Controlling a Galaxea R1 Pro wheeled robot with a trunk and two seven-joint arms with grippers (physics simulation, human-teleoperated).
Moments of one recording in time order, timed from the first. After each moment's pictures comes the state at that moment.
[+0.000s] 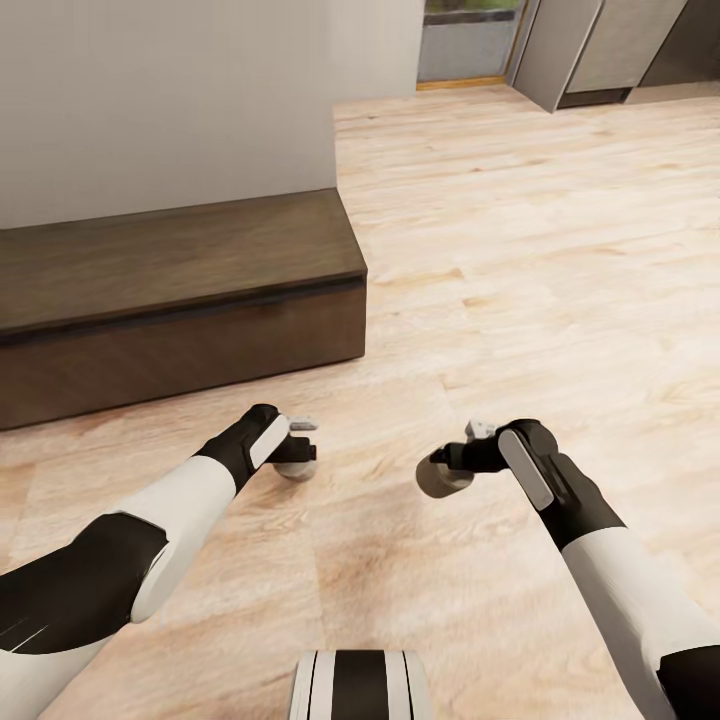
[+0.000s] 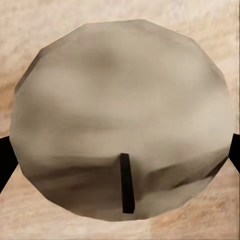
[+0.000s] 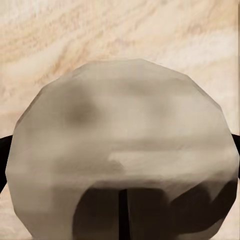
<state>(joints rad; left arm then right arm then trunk) -1.19 -0.09 -0.33 -0.33 0.50 0.79 0.24 -0.88 -0.14 0.23 -1.01 -0.58 1.05 -0.09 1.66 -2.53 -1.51</state>
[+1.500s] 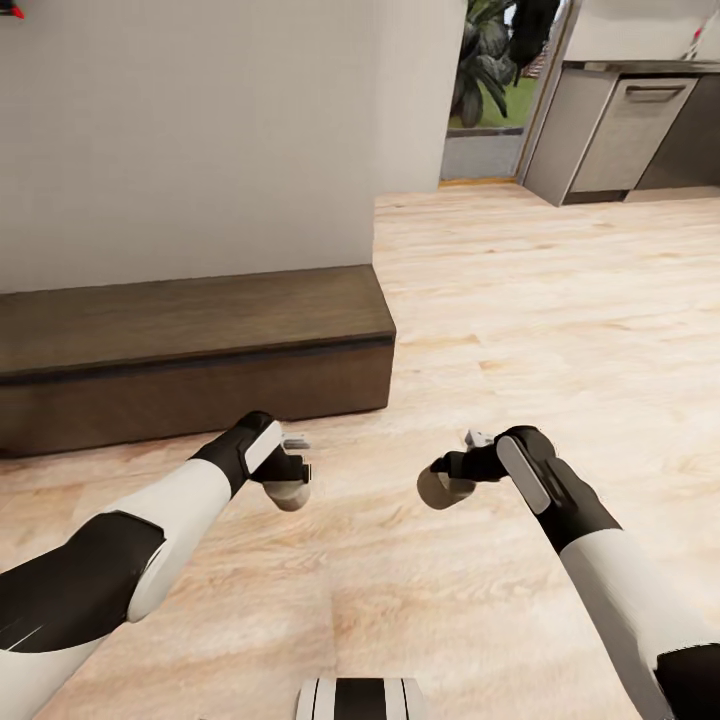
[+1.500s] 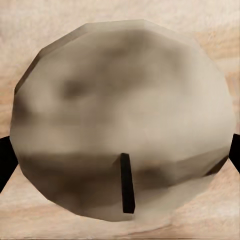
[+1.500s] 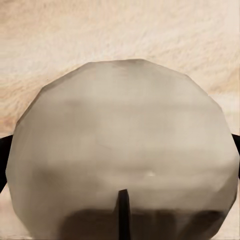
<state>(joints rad) -1.19 -0.08 -0.33 -0.28 0.51 0.92 0.24 -0.88 -0.14 0.23 -0.95 -0.57 1.05 -0.09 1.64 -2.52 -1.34</state>
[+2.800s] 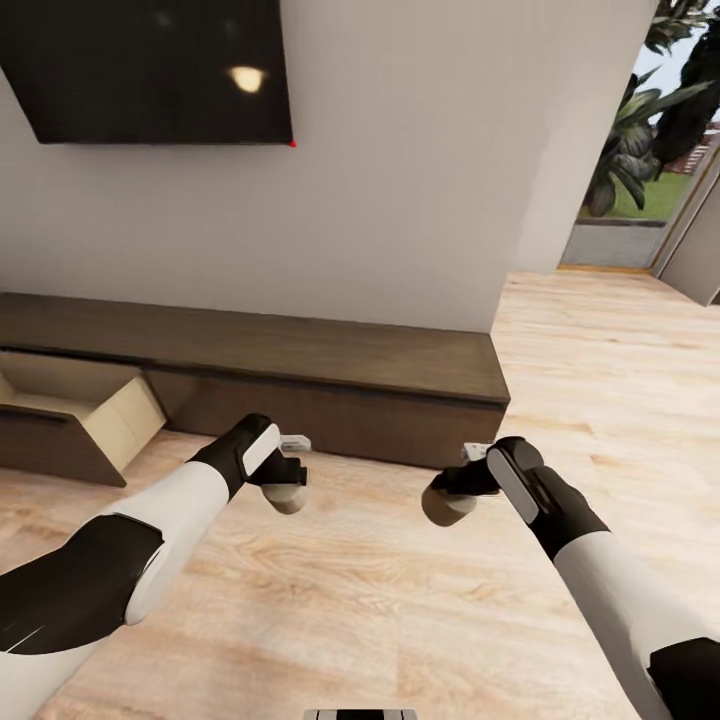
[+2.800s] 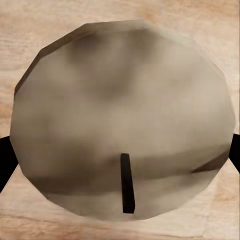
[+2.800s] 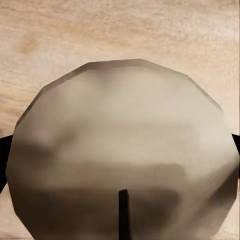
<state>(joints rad) -1.18 -0.07 -0.33 -0.27 0.51 0.92 0.23 -0.88 -0.13 0.30 -0.87 -0.52 1.02 -0.09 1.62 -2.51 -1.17</state>
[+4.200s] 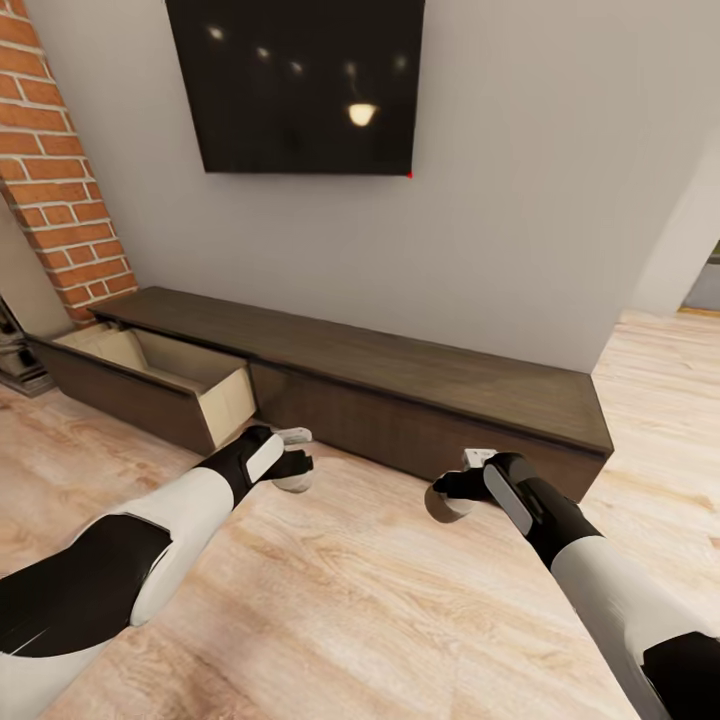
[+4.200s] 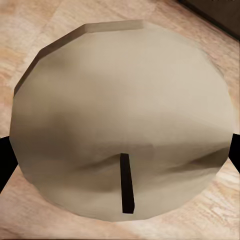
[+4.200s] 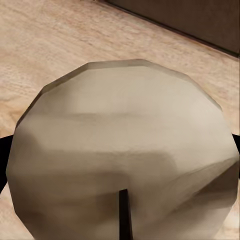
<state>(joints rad) -1.18 -0.09 -0.33 -0.19 0.59 0.60 0.23 -0.87 -0.13 0.35 -0.76 -0.51 0.81 -0.09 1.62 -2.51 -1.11</state>
